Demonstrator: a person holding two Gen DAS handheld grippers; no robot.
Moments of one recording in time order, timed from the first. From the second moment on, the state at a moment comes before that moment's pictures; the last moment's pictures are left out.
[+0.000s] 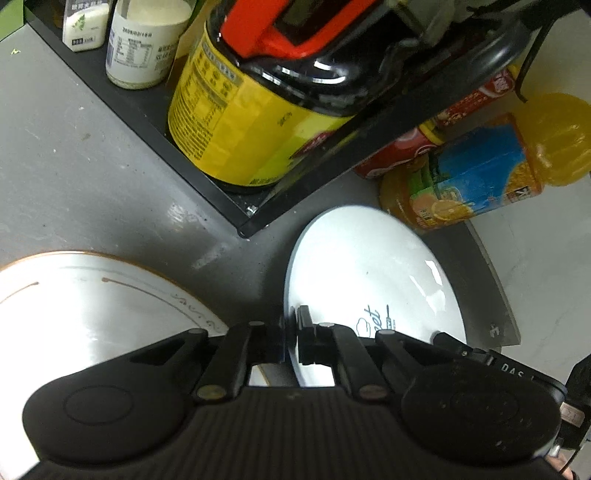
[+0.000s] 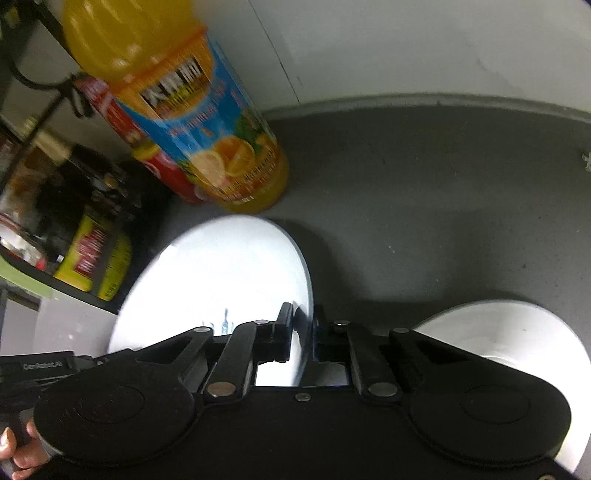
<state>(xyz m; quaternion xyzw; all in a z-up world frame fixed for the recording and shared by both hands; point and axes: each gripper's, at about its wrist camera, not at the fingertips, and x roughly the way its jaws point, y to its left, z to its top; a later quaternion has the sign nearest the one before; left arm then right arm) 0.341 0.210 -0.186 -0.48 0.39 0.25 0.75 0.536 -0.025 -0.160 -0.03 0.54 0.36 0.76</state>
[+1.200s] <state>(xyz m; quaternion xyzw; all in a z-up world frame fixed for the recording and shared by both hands) 0.241 0.223 -0.132 -0.40 0.44 0.19 0.78 0.392 -0.046 -0.121 0.06 0.51 0.34 0.79</state>
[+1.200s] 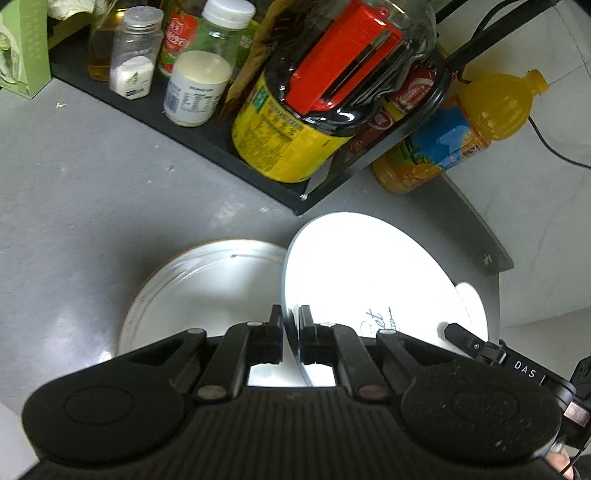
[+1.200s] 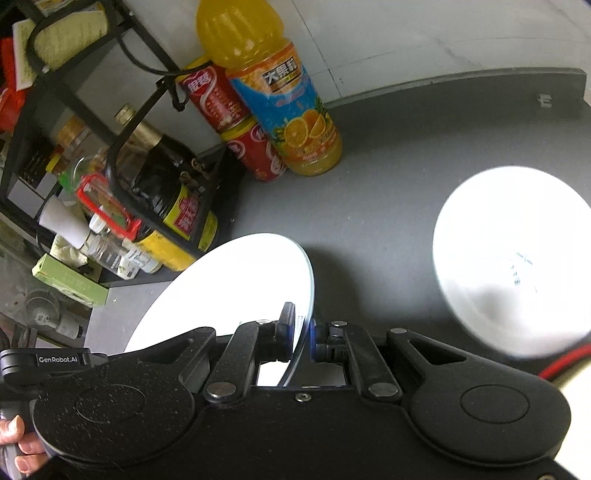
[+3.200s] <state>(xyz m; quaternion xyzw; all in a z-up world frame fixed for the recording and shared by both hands) 0.179 0.261 -0.158 -0.35 0.50 0.22 0.76 0.304 -0.010 -0.156 -0.02 0.49 0.31 0.81</state>
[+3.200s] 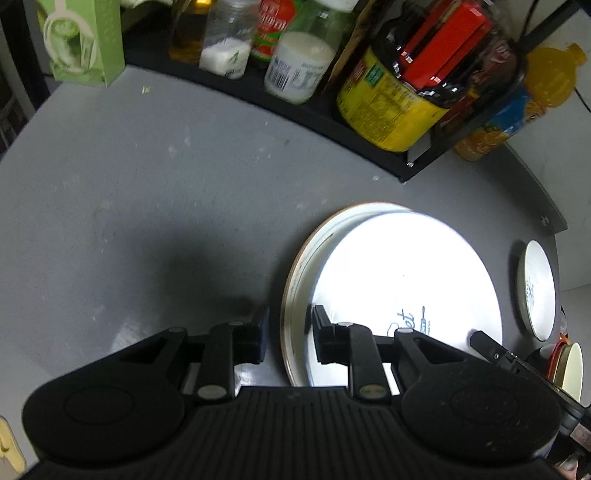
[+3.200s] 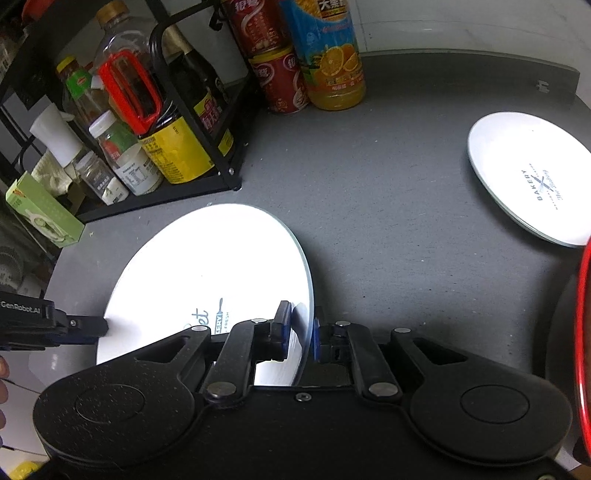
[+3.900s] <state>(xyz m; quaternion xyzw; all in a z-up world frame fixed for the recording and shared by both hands) 0.183 0.255 -0.135 -0.36 0.50 0.23 0.76 0.317 -0.011 -0.132 -0.04 0.52 0.31 0.80</state>
